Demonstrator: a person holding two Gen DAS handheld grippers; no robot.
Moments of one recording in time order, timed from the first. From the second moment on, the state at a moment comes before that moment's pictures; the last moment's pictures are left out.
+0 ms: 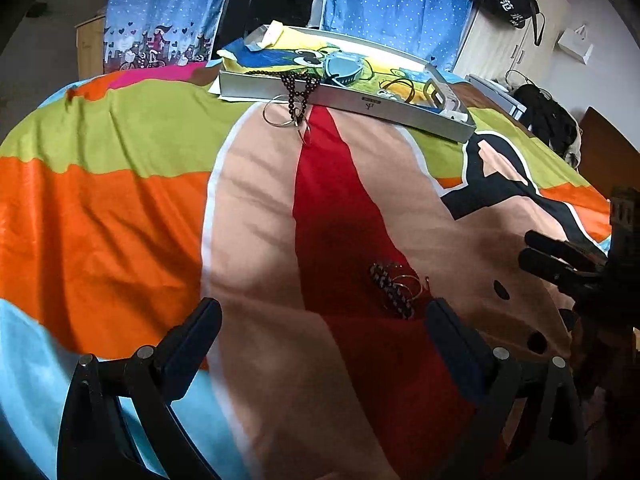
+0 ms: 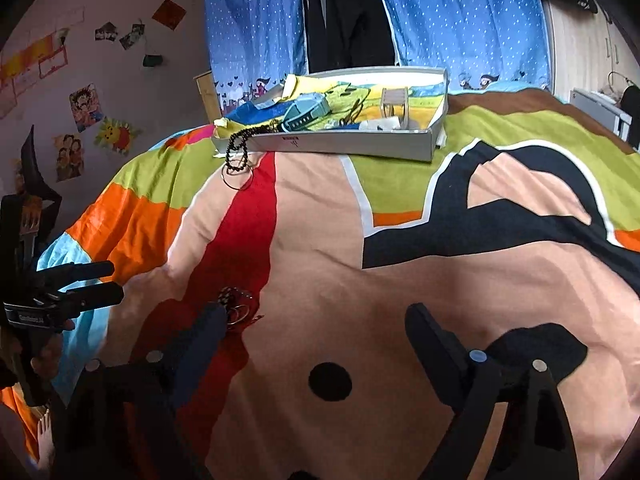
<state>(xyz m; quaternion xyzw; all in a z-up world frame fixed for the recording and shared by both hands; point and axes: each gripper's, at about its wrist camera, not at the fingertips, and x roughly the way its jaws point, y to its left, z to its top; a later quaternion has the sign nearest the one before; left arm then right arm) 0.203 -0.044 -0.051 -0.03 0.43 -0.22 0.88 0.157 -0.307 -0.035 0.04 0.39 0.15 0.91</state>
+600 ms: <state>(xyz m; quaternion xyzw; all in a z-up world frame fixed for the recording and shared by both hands) 0.227 -0.017 -0.062 -0.03 0.44 -0.18 0.88 0.178 -0.258 -0.062 0.05 0.42 0.24 0.87</state>
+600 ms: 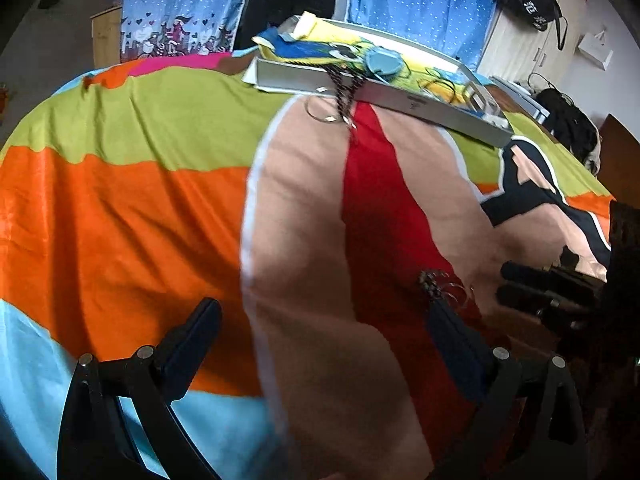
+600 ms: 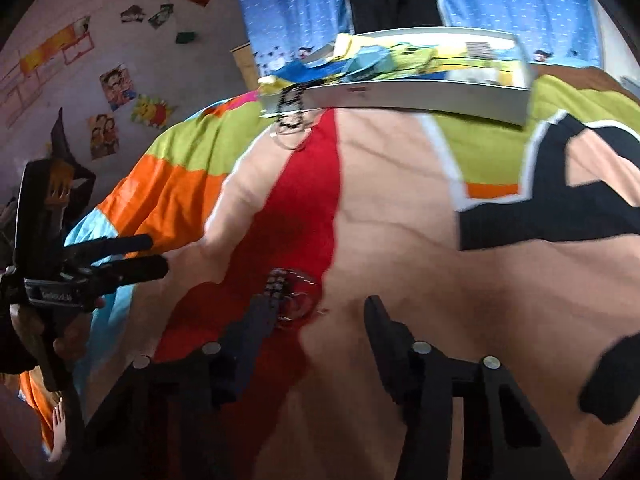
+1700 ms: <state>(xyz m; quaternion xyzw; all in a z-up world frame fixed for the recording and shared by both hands) 0.322 -0.018 -0.085 -0.01 0.41 -0.23 0.88 0.226 -0.214 -0.093 0.09 0.46 0.12 0.88</state>
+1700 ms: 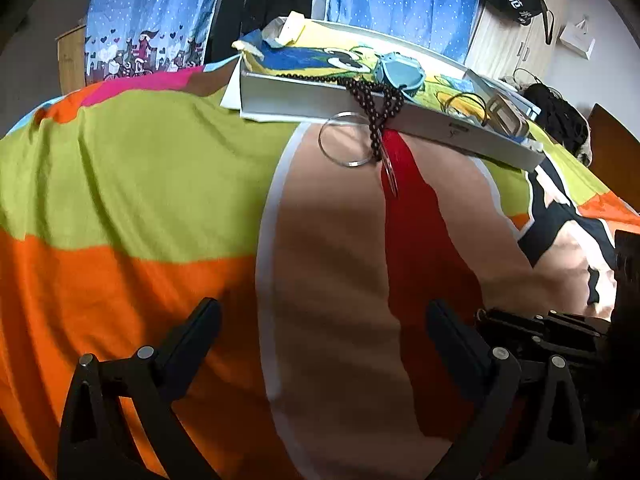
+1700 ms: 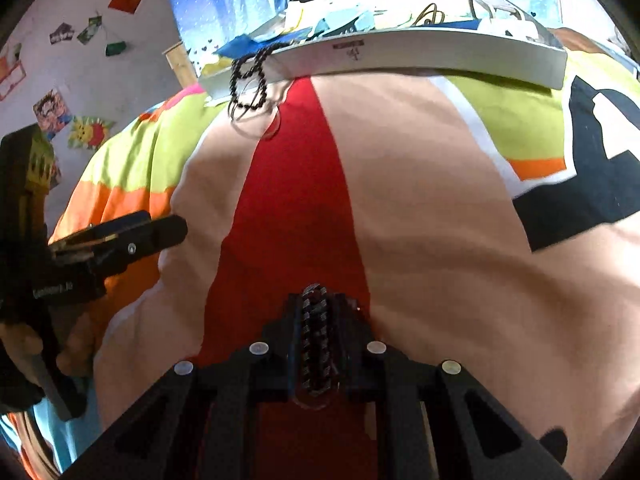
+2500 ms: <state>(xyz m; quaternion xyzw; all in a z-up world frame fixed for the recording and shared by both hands) 0.381 -0.044 -0.064 -0.12 0.41 -0.27 0.86 0.279 -0.230 -0.069 0.14 0.40 0.14 0.89</state>
